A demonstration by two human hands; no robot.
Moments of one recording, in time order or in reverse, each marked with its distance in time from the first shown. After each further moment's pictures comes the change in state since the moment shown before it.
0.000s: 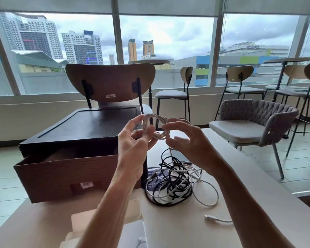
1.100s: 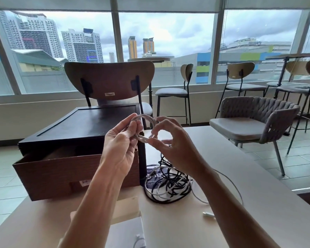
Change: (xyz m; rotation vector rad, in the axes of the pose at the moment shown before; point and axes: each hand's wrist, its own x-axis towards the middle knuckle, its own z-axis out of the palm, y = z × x) left_hand 0.009 0.012 -0.018 -0.268 0.063 -0.192; right_hand -0.003 -0.006 0.033 -0.151 0.060 -0.096
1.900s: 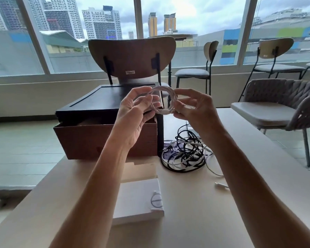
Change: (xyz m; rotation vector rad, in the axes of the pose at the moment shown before) left_hand -0.025 0.020 -0.013 0.430 -0.142 0.168; right_hand 0.005 -0.022 -0.006 0.413 0.068 0.187
